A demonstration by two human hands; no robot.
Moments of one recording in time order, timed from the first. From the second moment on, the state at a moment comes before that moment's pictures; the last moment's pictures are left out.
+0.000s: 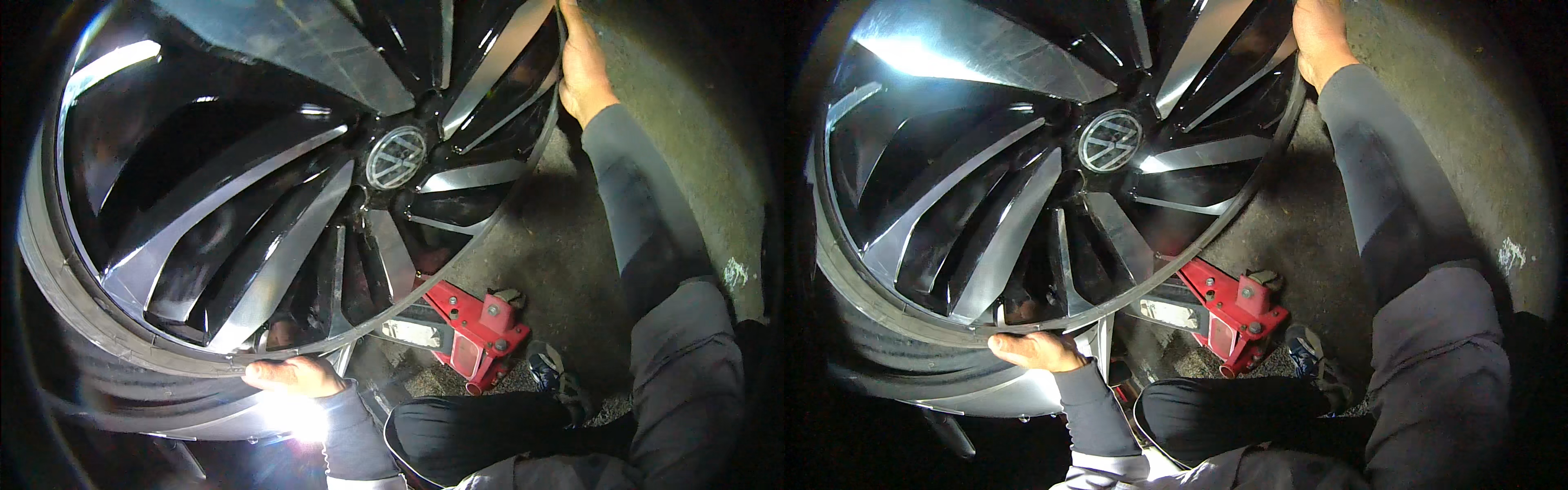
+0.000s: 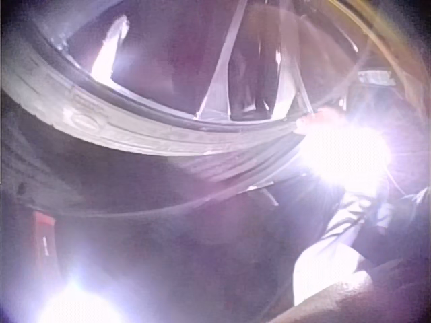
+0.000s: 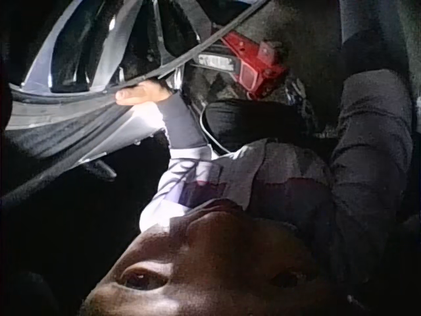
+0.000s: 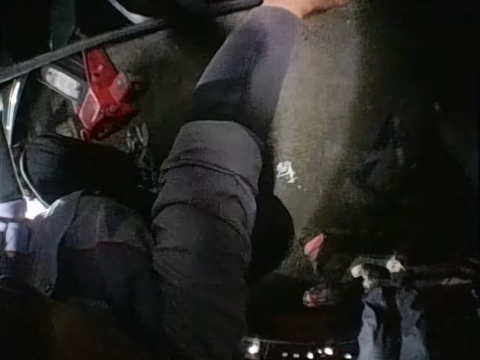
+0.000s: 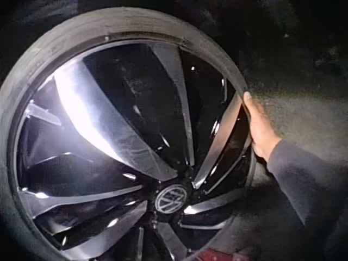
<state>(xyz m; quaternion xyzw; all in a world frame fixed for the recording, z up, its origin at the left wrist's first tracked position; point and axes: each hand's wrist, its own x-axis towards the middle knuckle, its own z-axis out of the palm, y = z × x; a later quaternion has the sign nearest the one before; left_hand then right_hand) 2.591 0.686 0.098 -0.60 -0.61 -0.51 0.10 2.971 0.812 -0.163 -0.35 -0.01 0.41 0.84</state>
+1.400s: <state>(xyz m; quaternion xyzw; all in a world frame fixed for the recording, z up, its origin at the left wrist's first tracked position) 2.648 0.731 0.198 -0.78 -0.49 -0.36 0.16 2.889 0.774 -0.212 -0.39 0.10 0.55 0.74</state>
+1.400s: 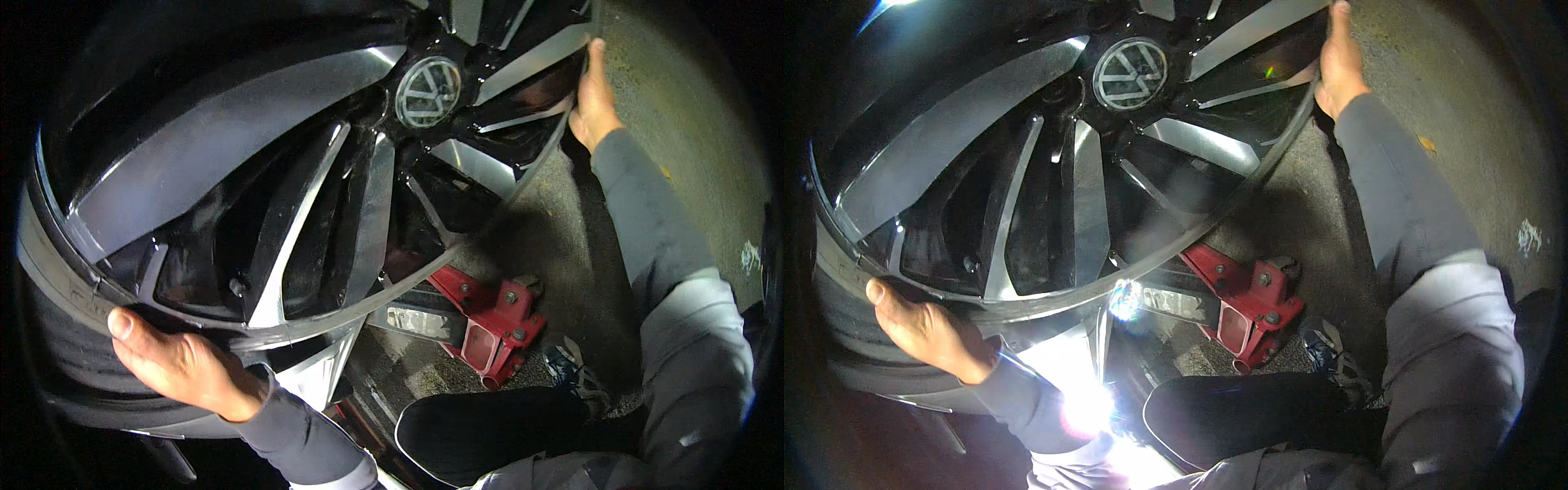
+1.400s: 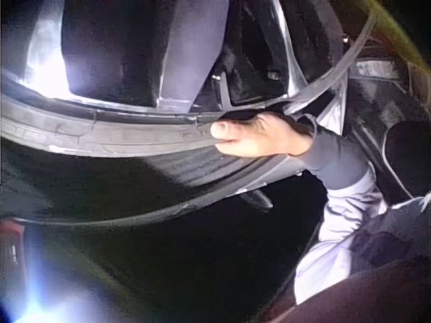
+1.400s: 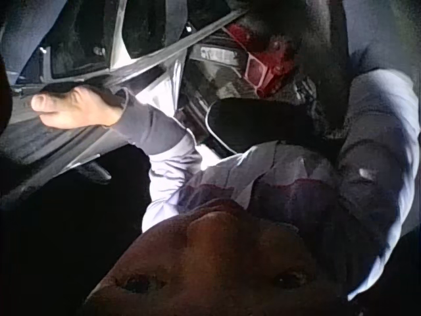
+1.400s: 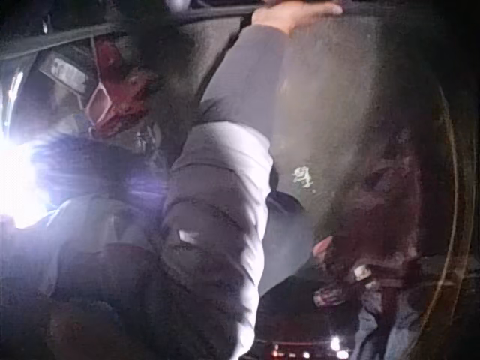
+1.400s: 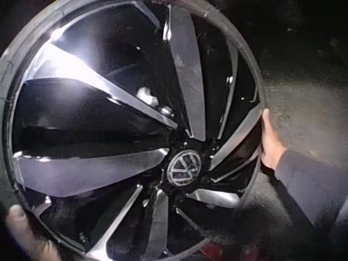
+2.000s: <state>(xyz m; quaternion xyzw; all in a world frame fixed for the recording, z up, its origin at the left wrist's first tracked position) 2.653 0.745 0.222 -0.77 -0.44 -0.28 0.38 2.871 0.779 -0.263 -0.33 0.13 0.54 0.76</state>
